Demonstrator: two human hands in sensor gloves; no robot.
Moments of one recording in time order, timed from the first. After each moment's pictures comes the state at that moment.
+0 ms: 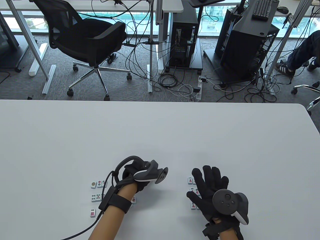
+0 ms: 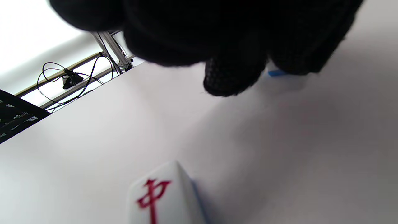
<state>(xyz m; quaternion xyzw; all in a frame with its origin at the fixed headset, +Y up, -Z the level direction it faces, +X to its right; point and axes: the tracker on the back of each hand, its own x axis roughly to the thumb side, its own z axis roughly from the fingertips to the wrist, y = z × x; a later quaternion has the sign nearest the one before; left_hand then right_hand) -0.060 -0.756 -0.354 -0.07 -0.23 -0.25 0.94 0.193 -0.725 -0.248 0.16 -0.01 0.94 0.29</state>
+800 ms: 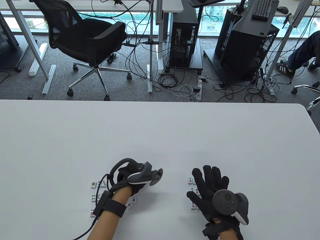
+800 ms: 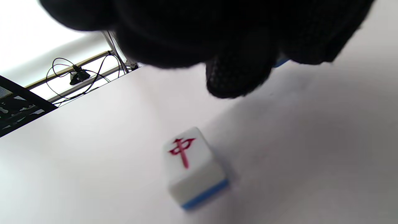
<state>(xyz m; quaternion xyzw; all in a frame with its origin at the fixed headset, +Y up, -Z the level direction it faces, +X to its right) -0.086 -0.746 -0.339 -0.06 -0.21 -0.20 0.95 0.193 -0.724 -0.248 0.16 -0.02 0.94 0.29</state>
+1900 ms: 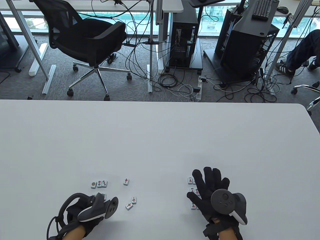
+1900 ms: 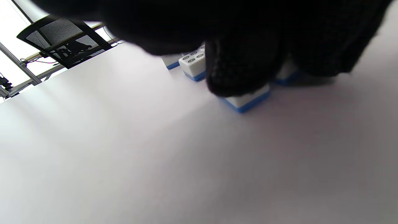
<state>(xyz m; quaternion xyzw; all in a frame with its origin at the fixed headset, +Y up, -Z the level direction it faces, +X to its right) -0.207 -0.757 -0.229 -0.15 -0.12 -0.21 0.96 0.194 -0.731 -0.249 0.14 0.00 0.95 0.27</state>
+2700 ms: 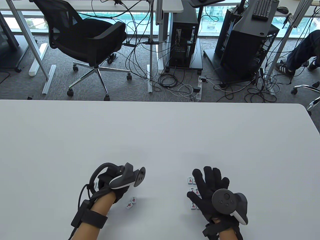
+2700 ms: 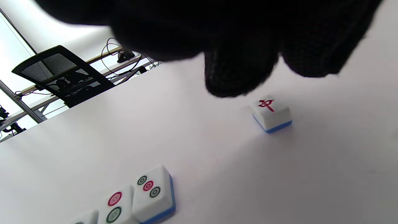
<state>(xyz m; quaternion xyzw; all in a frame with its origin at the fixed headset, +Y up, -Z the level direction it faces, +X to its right) -0.125 -0.733 -0.325 -0.10 -0.12 -0.21 0.96 0.194 -0.731 -0.250 0.14 0.00 0.95 0.29</state>
